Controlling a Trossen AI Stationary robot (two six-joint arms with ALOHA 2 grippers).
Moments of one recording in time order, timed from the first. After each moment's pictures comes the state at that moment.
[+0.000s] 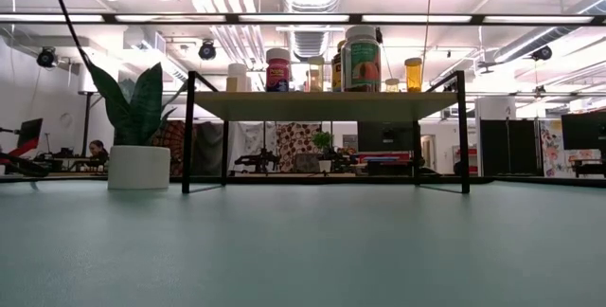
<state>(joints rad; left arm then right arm) -0.41 1.26 0.58 1.03 -0.55 0.08 0.17 1.13 1.16 -0.52 0.30 0.10</state>
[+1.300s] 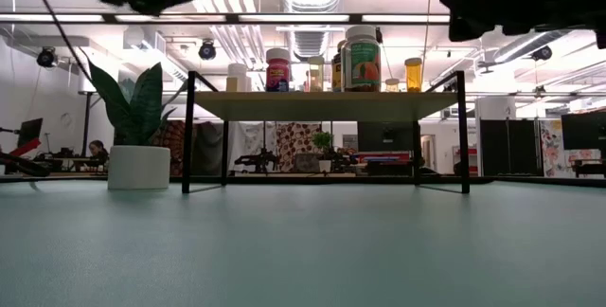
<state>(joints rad) -0.50 1.07 0.46 0.49 -0.53 0.21 0.30 1.04 0.25 0.75 0.06 -0.26</state>
